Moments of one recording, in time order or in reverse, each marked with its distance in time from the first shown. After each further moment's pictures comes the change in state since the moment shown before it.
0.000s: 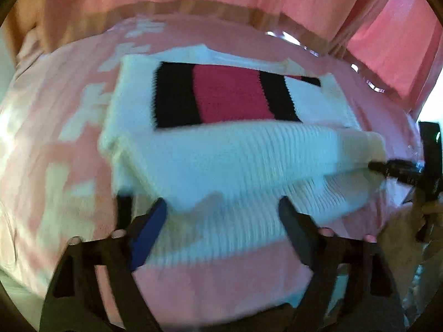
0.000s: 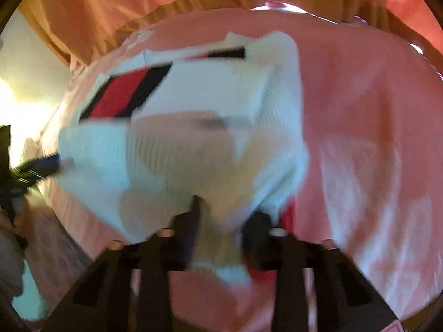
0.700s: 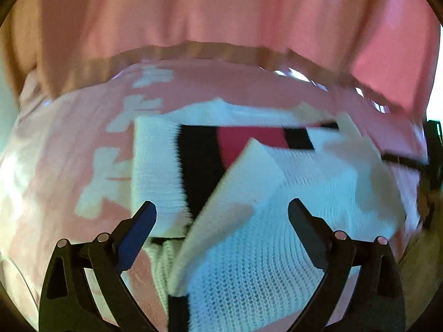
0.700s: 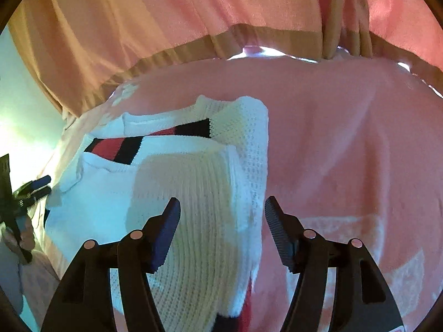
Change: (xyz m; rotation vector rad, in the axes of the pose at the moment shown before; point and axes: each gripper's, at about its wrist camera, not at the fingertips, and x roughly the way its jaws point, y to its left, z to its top) left arm -0.006 0.031 0.035 0.100 -0.210 0.029; right arm 0.004 -0.042 0.030 0.055 -0.229 -0.011
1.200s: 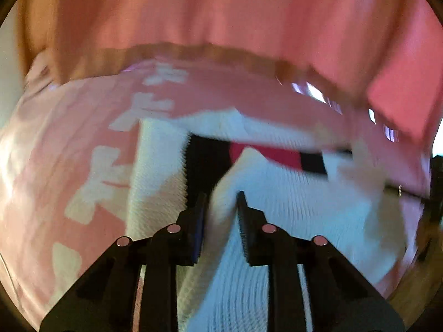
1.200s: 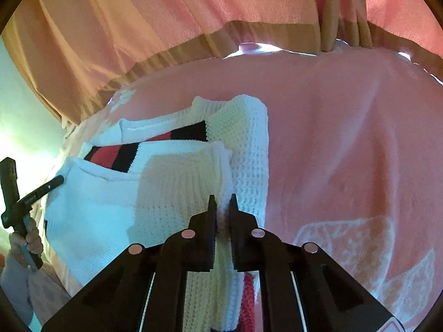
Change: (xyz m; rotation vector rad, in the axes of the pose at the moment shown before) left arm 0.023 0.024 0.009 -0.216 -0.054 0.028; right arm 0.010 -0.004 0.004 0.043 -0.003 0.030
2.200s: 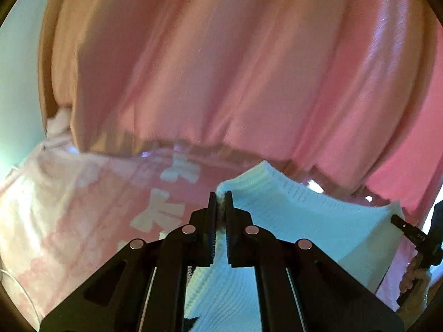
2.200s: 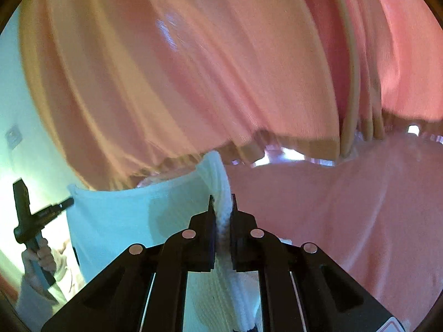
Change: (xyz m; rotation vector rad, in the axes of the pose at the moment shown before) left arm -0.055 0.004 0.121 -0.099 -0.249 0.022; right arm -0.056 0.027 0.116 0.018 -0.313 0.092
